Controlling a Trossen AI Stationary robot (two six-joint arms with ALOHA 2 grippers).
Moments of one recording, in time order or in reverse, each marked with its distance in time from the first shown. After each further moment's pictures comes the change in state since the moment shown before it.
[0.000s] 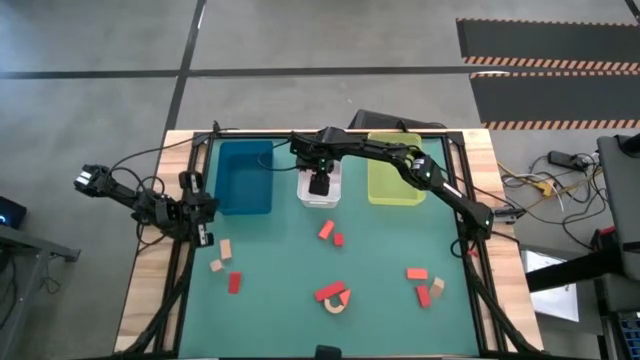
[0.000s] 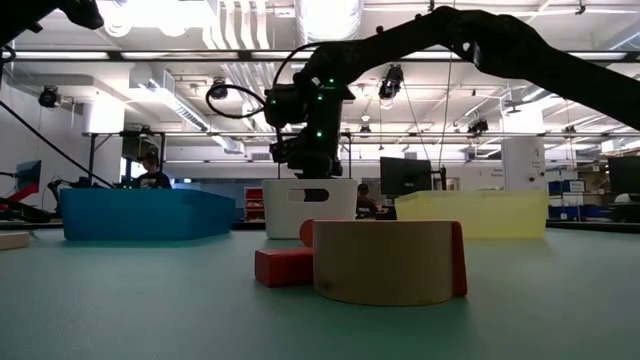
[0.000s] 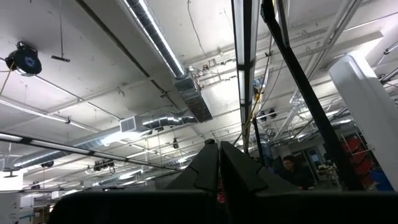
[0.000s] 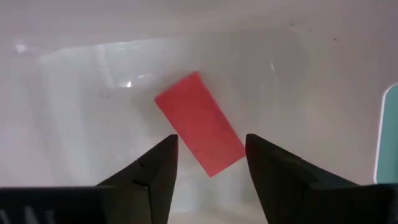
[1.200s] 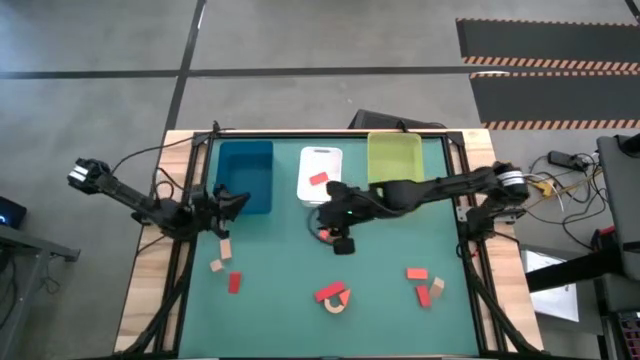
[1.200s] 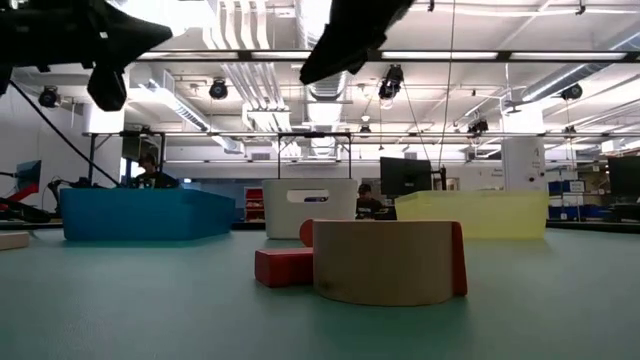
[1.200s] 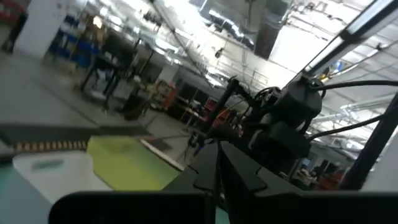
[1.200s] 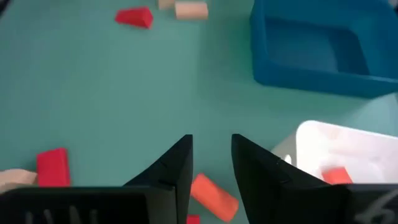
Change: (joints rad) left arm 0.000 0.251 0.000 -0.123 -0.441 -0.906; right arm 0.428 -0.799 -0.949 0.796 0.001 0.096
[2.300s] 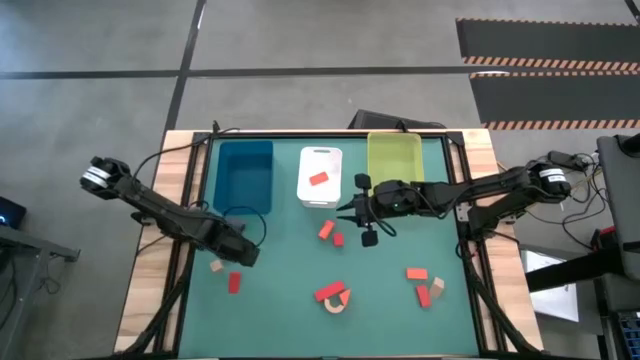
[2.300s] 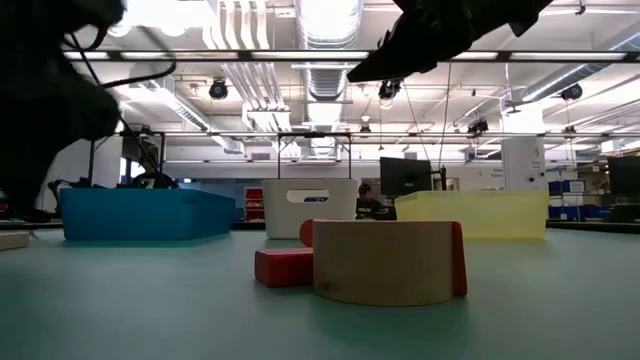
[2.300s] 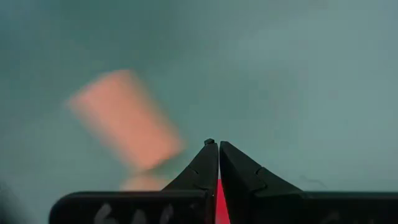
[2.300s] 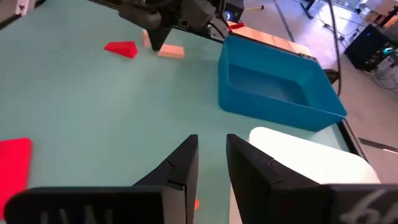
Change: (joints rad) left arm 0.000 0.568 0.629 -1.865 0.765 -1.364; right arm -0.048 -0.314 -0.516 0.498 0.002 -0.170
